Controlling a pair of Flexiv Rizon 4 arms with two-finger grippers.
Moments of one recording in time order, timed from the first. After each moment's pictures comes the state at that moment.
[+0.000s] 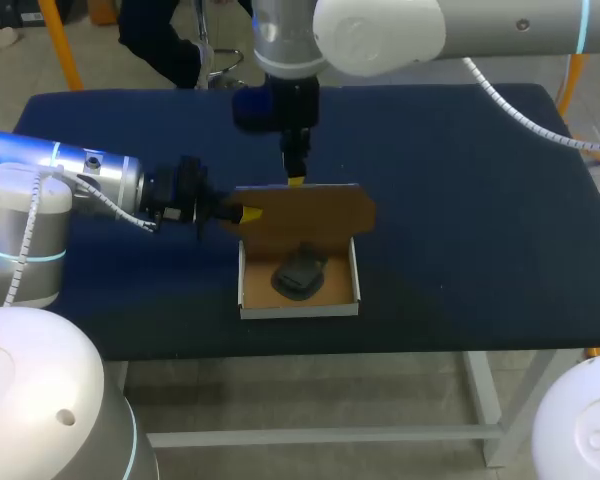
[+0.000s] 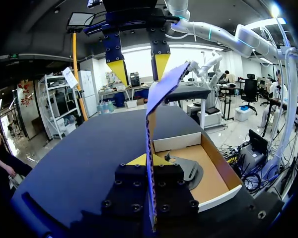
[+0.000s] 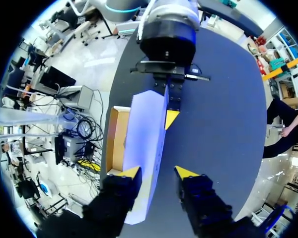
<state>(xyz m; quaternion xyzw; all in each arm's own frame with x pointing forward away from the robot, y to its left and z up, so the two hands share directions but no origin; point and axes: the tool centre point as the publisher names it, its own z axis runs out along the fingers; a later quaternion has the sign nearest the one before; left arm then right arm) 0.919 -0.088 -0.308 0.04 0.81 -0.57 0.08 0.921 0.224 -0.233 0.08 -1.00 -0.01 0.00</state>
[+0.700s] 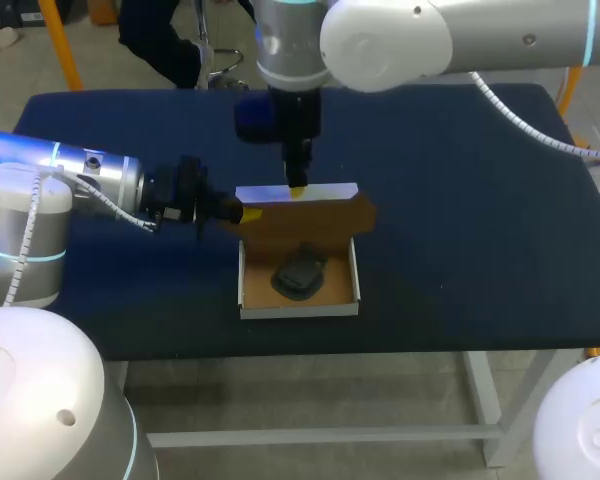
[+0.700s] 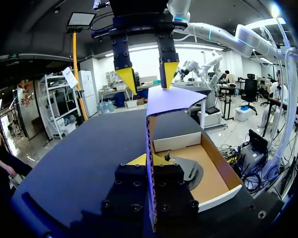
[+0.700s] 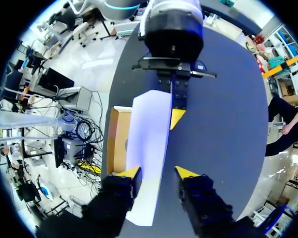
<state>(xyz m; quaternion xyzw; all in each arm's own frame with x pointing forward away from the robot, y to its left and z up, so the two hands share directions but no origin) 0.919 -0.089 -0.309 0.04 0.81 -0.57 0.08 0.914 0.221 -0.245 0.07 -1.00 -0.01 0.00</state>
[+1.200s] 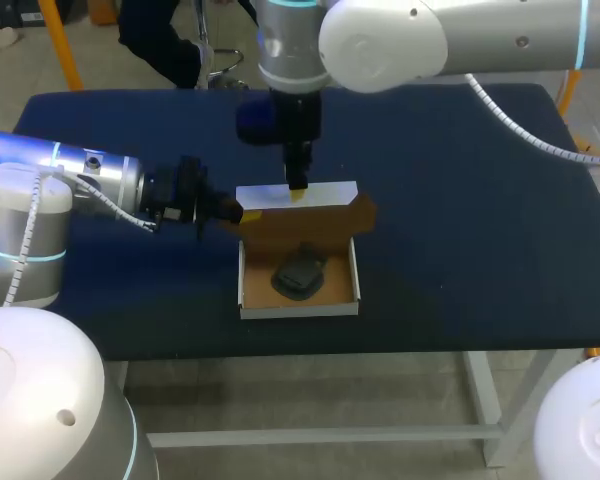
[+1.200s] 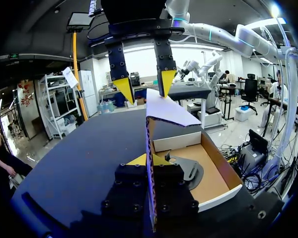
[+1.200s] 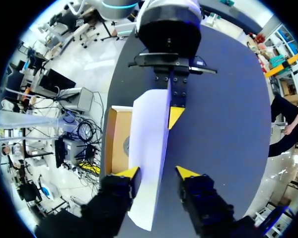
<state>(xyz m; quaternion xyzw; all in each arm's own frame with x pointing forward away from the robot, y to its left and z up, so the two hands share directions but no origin) 0.920 -0.089 -0.309 0.04 0.81 -0.57 0.08 0.919 0.222 -0.256 0.07 -1.00 -0.01 0.01</state>
